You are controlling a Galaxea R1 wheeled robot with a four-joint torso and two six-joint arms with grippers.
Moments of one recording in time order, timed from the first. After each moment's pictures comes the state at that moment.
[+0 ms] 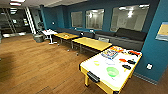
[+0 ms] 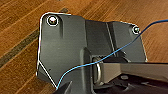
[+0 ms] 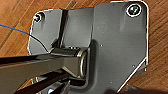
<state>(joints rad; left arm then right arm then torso) 1.57 2.88 -2.52 0.12 -0.20 -0.12 -1.51 2.96 -2.61 0.00 0.00 -0.08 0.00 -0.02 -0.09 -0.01</state>
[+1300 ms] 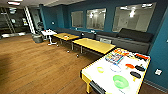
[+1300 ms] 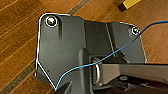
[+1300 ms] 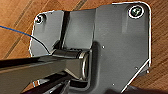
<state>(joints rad) 1.57 2.89 -2.53 0.12 -0.20 -0.13 -1.51 2.96 -2.61 0.00 0.00 -0.08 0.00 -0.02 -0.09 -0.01</state>
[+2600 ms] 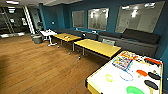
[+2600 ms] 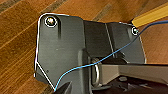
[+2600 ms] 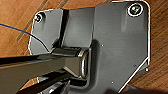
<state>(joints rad) 1.57 2.90 -2.53 0.12 -0.20 -0.13 -1.51 2.96 -2.61 0.00 0.00 -0.08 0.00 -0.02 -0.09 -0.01</state>
